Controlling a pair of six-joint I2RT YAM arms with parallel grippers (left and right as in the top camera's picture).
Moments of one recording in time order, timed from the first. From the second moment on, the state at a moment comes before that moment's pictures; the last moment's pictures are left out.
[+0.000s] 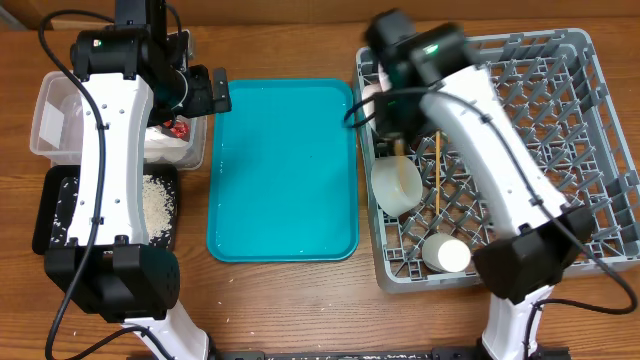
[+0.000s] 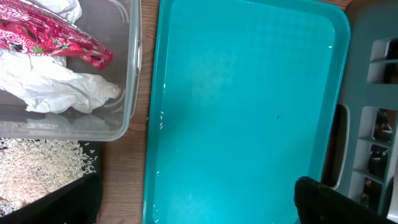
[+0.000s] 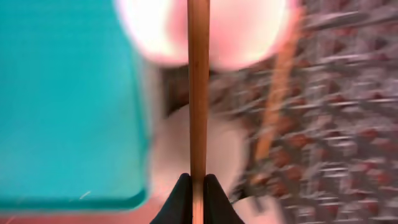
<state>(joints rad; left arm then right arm) 0.03 1.89 2.02 -1.38 0.15 -0.15 0.43 2.03 2.19 -1.60 0.11 0.41</state>
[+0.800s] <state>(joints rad) 0.03 1.89 2.02 -1.38 0.15 -0.15 0.20 2.02 2.01 -1.56 0.08 0.25</state>
